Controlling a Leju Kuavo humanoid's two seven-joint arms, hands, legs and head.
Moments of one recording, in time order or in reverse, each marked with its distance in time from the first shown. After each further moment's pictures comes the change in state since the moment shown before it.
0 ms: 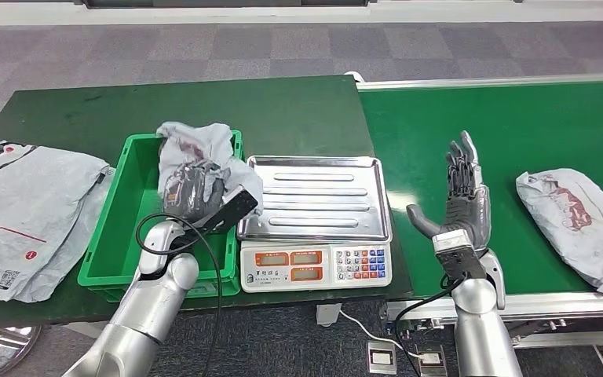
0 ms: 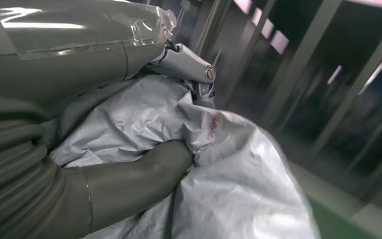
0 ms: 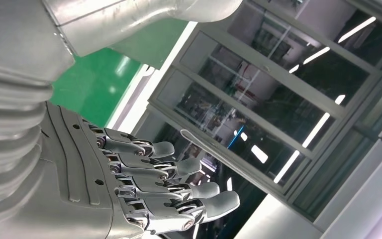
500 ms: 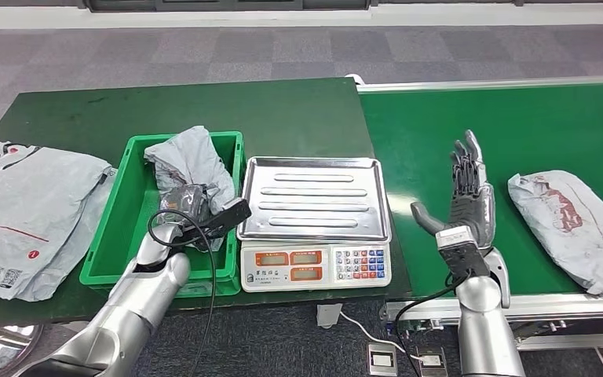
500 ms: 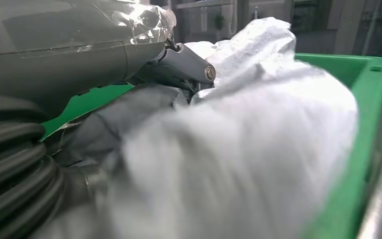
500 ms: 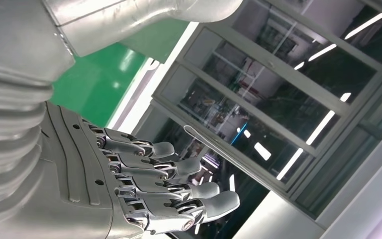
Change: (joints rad) left arm -0.101 0.068 0.031 0.299 -0.113 -0.083 0.146; right arm -0.003 -0.001 -0.040 0.003 0.032 0.023 0.006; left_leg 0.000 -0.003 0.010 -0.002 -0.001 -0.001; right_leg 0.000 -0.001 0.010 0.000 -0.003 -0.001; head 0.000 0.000
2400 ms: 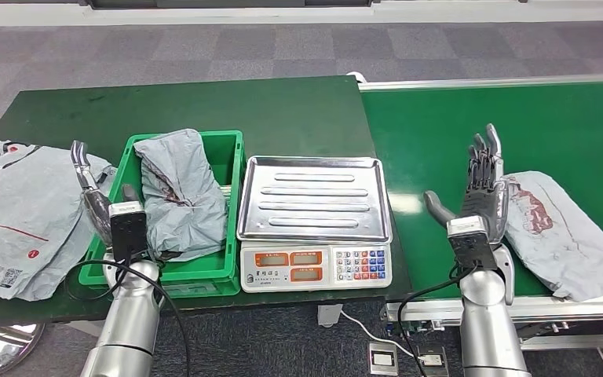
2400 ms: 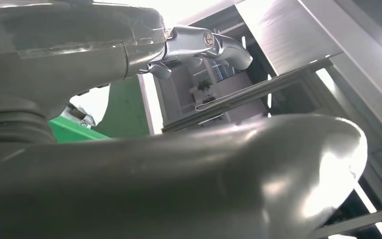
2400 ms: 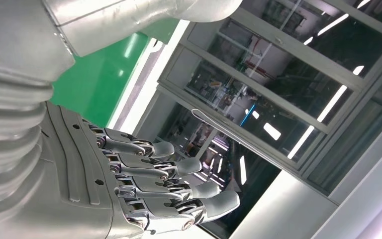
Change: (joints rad) left arm 0.218 -0.148 0.312 -0.479 0.805 0.352 -0.821; right arm -0.033 0.002 -0.025 0.023 -0.026 -0.074 0.014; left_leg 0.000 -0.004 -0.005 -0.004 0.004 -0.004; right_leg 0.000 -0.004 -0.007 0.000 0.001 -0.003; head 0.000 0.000
